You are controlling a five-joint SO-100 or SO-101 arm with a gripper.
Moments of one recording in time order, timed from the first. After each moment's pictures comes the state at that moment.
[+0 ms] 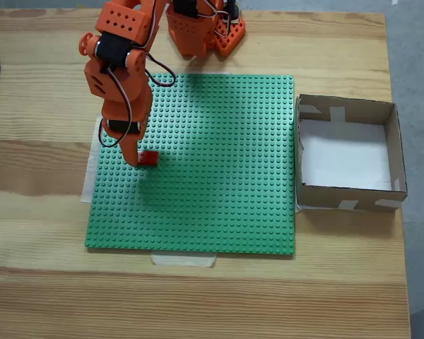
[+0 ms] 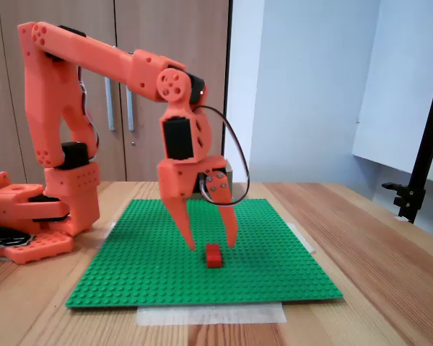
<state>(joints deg) 16.9 98.2 109.6 62.5 -18.1</state>
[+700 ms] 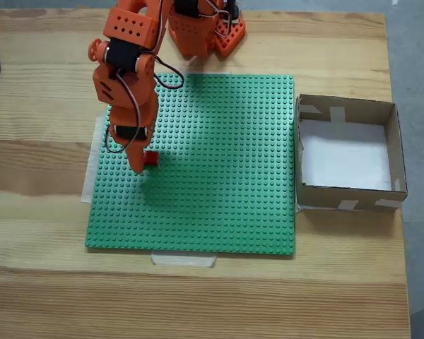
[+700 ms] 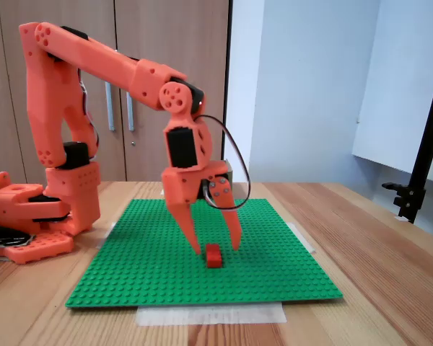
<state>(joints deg) 14.9 97.6 113.4 56.1 -17.1</state>
